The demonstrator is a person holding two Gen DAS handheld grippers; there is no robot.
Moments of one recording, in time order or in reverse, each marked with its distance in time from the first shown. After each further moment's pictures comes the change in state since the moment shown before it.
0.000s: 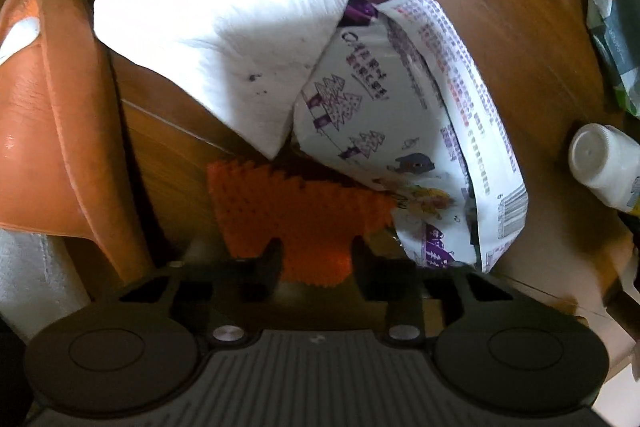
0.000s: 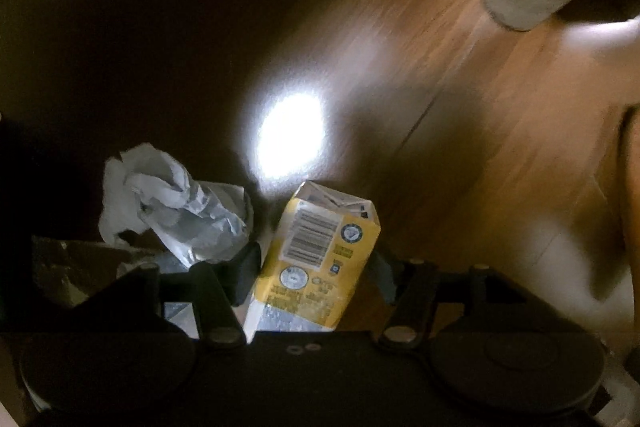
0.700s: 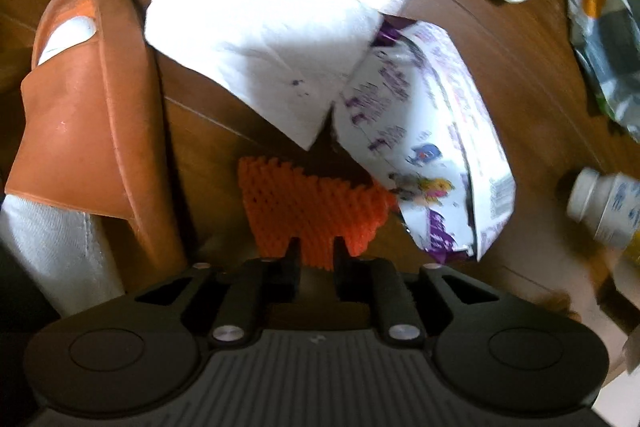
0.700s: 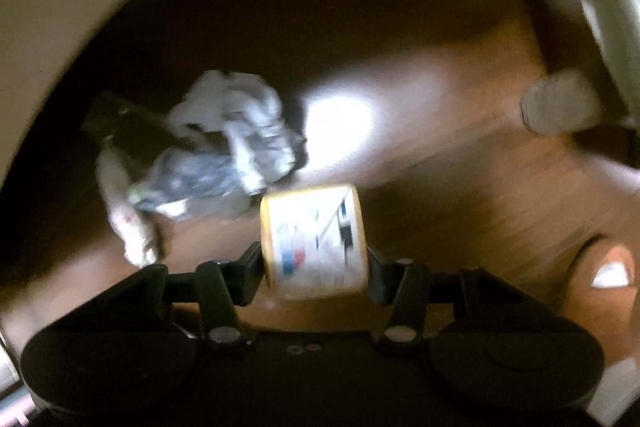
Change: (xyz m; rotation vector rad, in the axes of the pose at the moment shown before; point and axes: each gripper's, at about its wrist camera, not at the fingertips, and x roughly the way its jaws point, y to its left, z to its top) left arm -0.040 0.011 -0.002 -0.003 -0.020 0.001; right arm -0.080 0.016 -0.042 -0.512 -0.007 0.036
